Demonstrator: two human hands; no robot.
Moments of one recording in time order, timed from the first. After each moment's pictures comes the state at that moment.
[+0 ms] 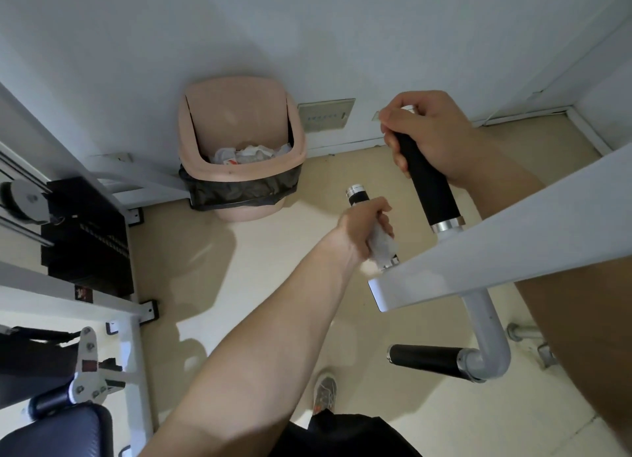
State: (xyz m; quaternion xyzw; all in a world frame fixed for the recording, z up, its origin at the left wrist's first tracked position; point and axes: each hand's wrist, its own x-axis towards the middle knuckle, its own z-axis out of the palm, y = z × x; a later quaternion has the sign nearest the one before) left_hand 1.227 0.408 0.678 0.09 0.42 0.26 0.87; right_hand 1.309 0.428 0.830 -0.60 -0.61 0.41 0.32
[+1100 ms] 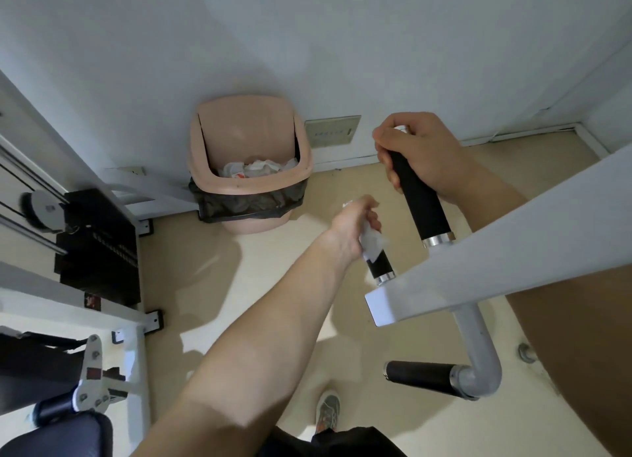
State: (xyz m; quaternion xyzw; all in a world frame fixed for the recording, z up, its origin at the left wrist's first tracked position) left_hand 1.220 0.424 0.684 0.08 0.43 0.30 0.85; right_hand 1.307 0.430 0.828 -0.59 -0.62 0.41 0.32
